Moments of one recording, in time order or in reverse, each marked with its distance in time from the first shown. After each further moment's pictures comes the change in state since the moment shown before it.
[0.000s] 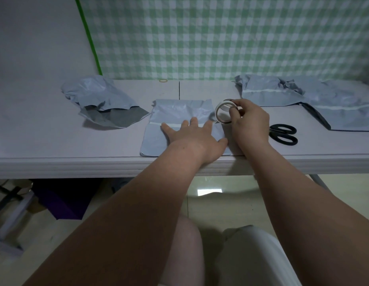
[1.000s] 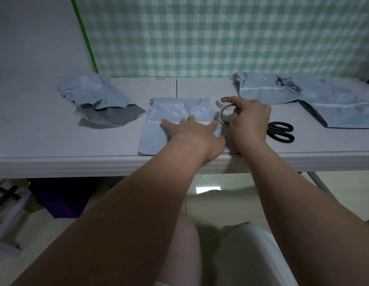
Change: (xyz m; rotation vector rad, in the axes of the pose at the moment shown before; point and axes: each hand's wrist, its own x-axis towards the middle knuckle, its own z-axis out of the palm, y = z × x) left_hand -0.001 0.009 -0.008 0.092 -0.037 -0.017; right_hand -0.003 -0.002 -0.005 -0.211 0.021 -0.029
